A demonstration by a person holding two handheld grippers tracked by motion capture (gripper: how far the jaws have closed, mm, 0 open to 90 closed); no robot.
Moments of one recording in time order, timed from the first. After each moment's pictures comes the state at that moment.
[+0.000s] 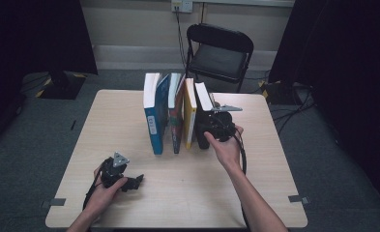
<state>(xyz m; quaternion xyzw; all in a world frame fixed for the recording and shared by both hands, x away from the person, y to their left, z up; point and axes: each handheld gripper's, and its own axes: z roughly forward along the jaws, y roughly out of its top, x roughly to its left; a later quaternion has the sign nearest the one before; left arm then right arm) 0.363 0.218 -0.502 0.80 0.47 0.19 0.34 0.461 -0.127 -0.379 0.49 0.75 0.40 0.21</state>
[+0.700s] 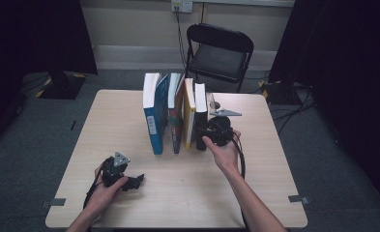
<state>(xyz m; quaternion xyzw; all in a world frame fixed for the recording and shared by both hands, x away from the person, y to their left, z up) 0.366 0.217 -0.502 0.80 0.46 0.19 0.34 0.451 -0.122 -0.385 0.48 0.74 0.42 0.19</state>
